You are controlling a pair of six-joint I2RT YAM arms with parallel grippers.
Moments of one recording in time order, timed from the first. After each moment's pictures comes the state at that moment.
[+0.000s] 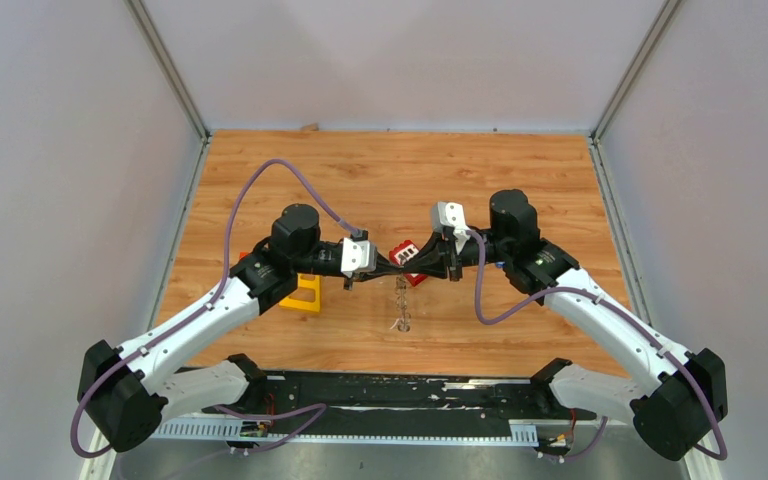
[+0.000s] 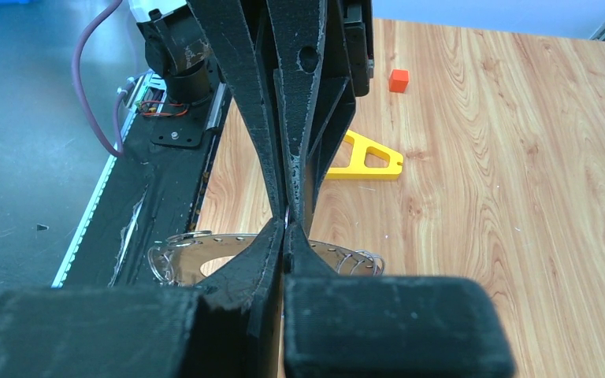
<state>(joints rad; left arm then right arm) -0.71 1.07 0.83 -0.02 0.85 0.48 0.60 1.11 0.90 -0.07 -1.02 -0.32</state>
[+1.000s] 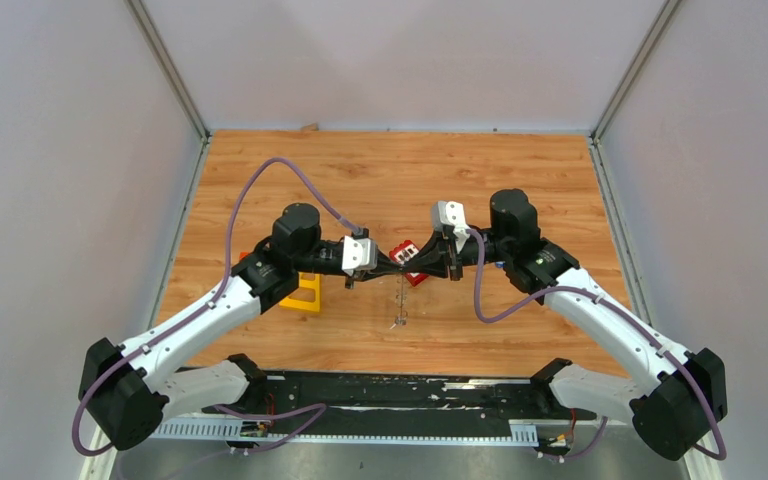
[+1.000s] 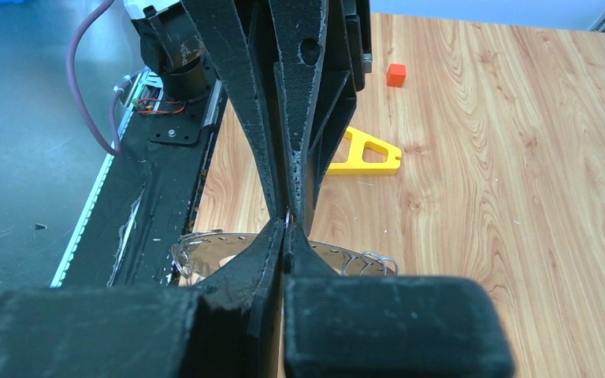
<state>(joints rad) -0.71 1.08 0.83 0.00 0.86 0.47 0.60 1.11 0.90 -0.07 -1.01 -0.32</state>
